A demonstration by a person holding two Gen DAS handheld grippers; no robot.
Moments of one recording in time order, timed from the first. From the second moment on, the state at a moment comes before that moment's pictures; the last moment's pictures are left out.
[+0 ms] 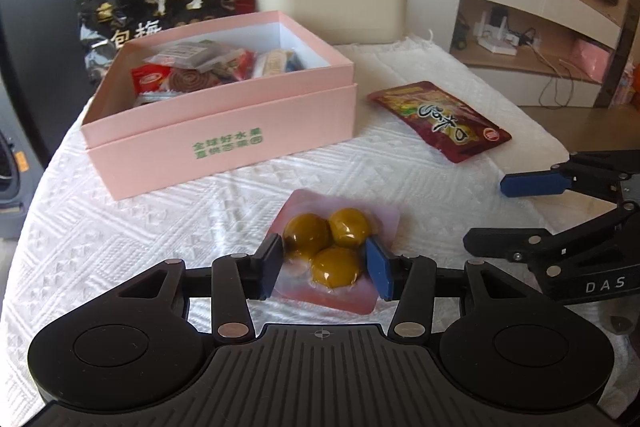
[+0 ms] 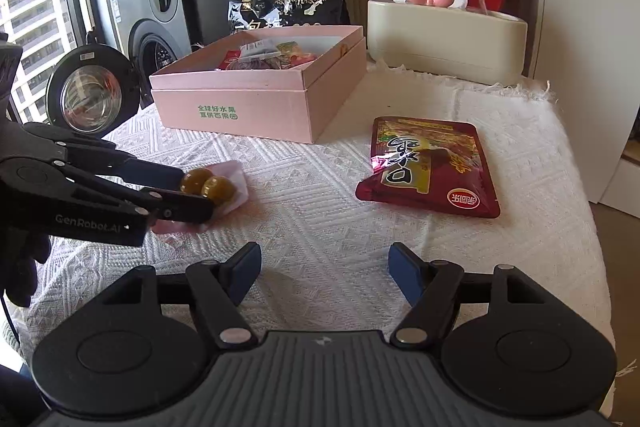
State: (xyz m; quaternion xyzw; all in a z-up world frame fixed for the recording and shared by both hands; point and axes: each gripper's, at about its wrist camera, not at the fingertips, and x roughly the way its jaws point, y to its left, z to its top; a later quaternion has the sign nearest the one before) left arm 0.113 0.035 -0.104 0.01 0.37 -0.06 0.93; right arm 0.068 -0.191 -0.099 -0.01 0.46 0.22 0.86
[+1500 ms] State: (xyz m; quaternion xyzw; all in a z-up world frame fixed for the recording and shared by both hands) left arm 0.101 0.034 -0.110 -0.01 0.34 -0.06 0.94; right arm 0.102 -0.202 -0.059 0.00 0.46 0.20 0.87
